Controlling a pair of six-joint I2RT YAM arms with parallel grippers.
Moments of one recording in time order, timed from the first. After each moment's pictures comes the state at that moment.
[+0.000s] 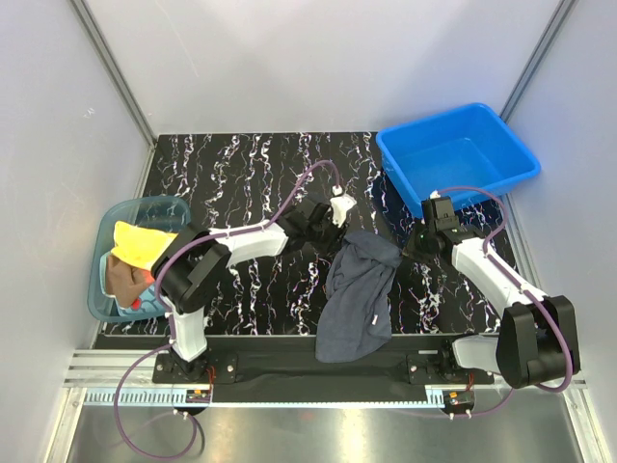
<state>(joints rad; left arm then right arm) -0.76 1.87 1.16 -0.05 0.17 -0.03 0.21 1.28 0.79 -0.52 -0.05 0.59</state>
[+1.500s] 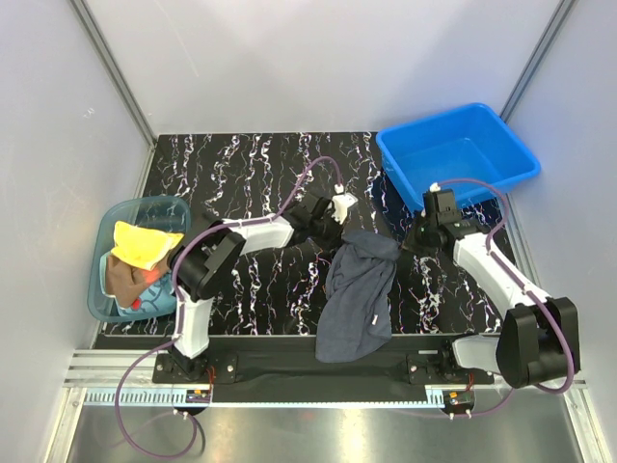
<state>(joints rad) -0.71 2.00 1.24 -0.02 0.31 -0.03 0.21 1.27 0.83 -0.53 -0.08 0.58</state>
